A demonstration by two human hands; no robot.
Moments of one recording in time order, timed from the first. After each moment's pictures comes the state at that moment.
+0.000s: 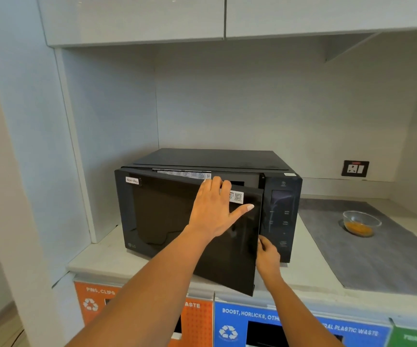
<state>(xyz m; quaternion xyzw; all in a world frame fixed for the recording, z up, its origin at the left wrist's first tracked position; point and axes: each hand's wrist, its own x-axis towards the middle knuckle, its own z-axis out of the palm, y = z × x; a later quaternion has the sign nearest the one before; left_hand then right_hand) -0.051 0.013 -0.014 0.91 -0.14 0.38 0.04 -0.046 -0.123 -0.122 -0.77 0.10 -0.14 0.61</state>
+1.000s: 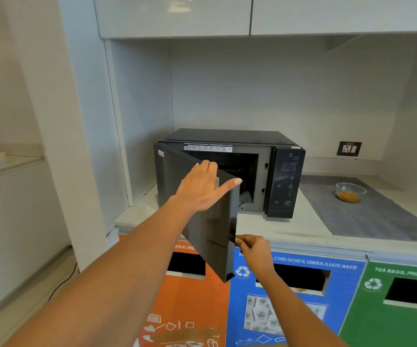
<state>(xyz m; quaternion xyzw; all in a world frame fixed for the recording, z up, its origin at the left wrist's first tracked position) -0.202 0.106 0.008 0.94 -0.17 0.28 0.13 -0.208 -0.052 -0.140 -0.86 -0.04 -0.14 0.49</state>
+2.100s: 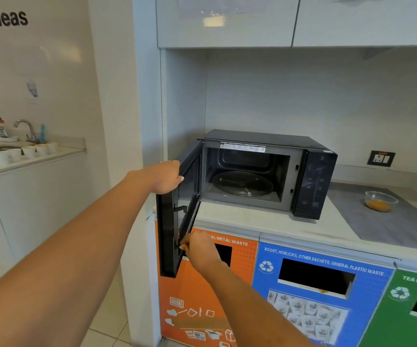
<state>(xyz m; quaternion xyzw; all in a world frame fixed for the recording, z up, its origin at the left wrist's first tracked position) -0.290 0.264 0.039 0.99 -0.04 0.08 0.07 -0.295 0.134 -0.118 -0.93 -0.23 -0.02 0.28</state>
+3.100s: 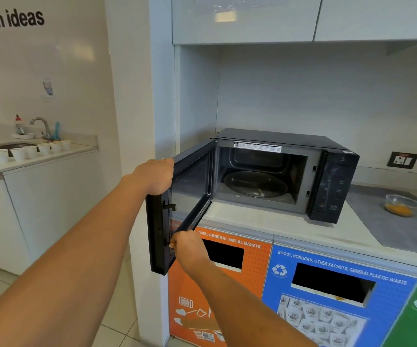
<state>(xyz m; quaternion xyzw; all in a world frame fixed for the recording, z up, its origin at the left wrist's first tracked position) -0.299 0.304 0.031 0.99 0.03 0.12 0.01 -0.293 0.196 -0.123 -0.94 -0.26 -0.01 0.23</state>
